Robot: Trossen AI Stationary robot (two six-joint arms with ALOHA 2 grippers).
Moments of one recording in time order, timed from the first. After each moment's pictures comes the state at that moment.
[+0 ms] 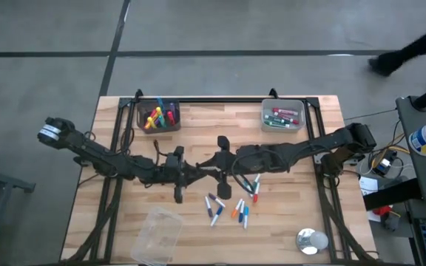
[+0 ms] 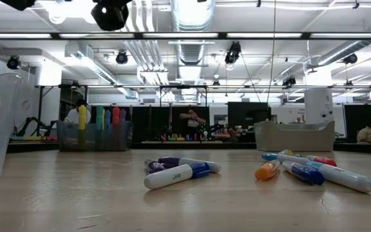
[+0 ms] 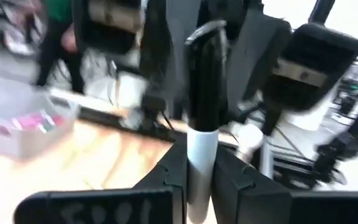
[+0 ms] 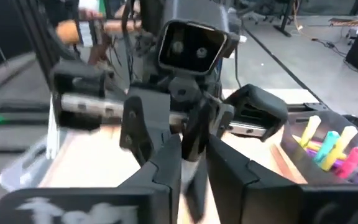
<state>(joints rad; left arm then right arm) -0.36 1.24 0.64 0.67 -0.40 -0.27 0.22 1.64 1.36 0.03 0.21 0.09</state>
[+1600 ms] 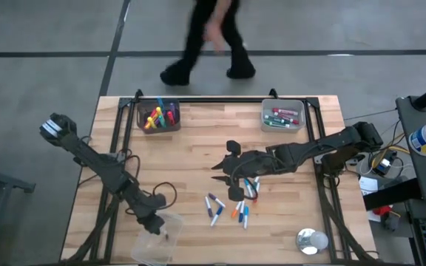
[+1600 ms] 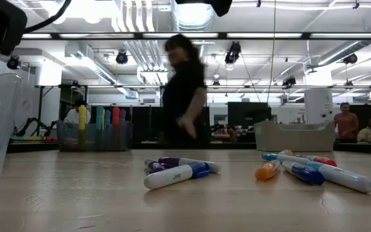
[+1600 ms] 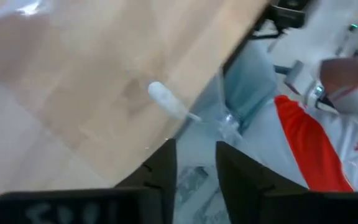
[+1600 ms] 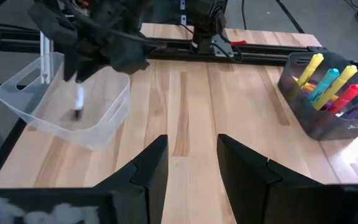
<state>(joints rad) -0.68 1.21 0.63 -0.15 0.26 -1.62 0.24 1.58 1.30 -0.24 0.21 0.10</state>
